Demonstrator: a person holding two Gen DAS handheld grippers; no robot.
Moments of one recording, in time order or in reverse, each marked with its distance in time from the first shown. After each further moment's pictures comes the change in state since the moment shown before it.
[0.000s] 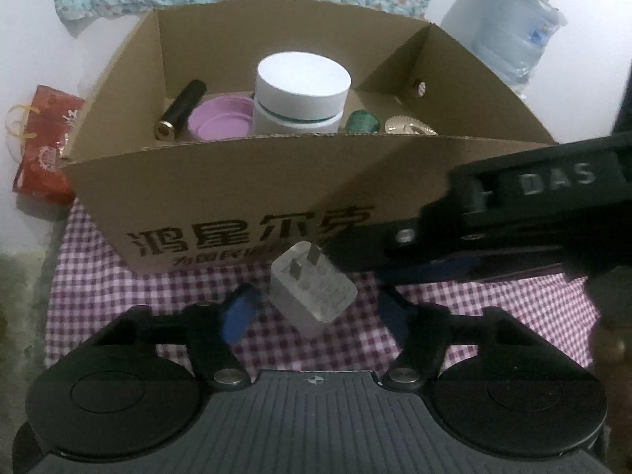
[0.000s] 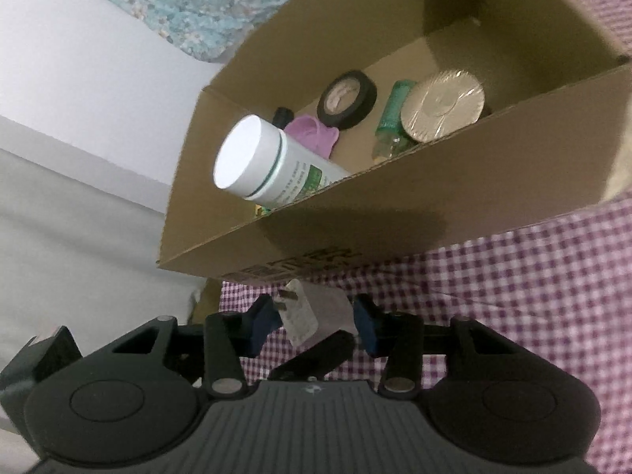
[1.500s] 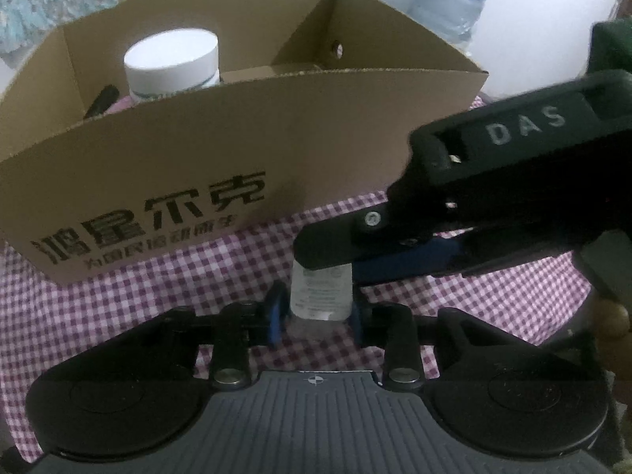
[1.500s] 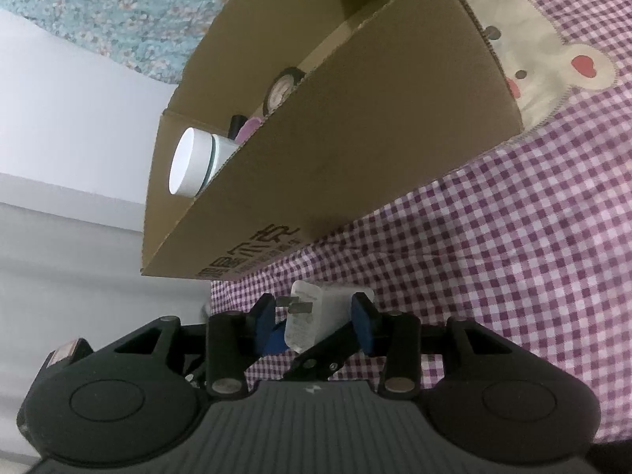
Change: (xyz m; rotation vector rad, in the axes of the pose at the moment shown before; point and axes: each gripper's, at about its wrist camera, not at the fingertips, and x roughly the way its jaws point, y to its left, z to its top) left arm 0.012 -0.036 -0.016 0.170 0.017 -0.096; right arm -0.038 -0.039 -0.016 0.179 0.003 0.021
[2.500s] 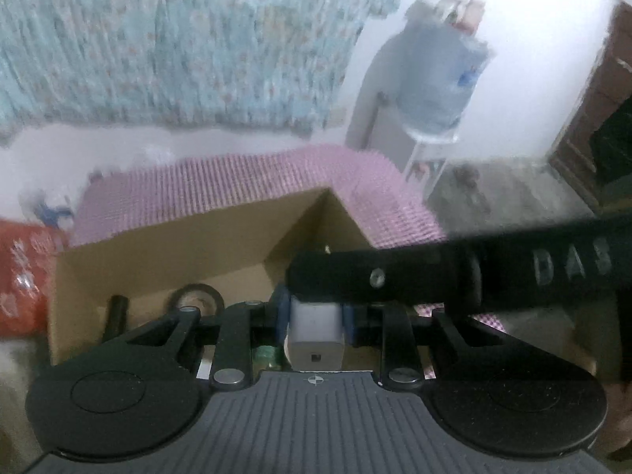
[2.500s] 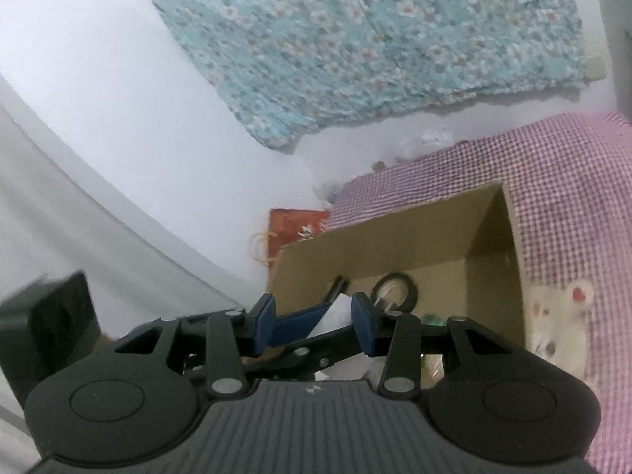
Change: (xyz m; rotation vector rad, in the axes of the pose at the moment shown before) left arm -0.046 0.020 0.182 -0.015 -0.102 -0.052; right arm -0.092 0.128 0.117 -0.381 -0.192 0.033
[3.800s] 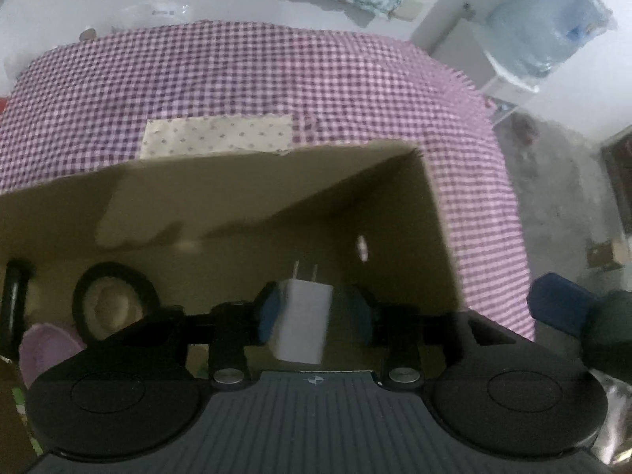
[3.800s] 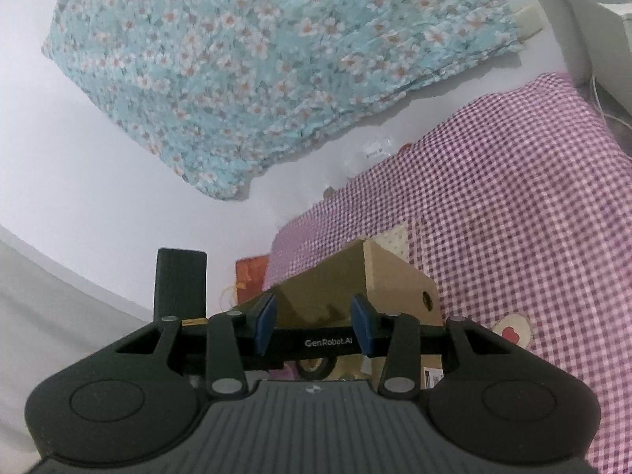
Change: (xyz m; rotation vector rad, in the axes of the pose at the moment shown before) left arm 0.171 0.020 0.045 -0.262 0.365 0.045; right arm -0.001 -0.134 0.039 0.250 -0.100 0.018
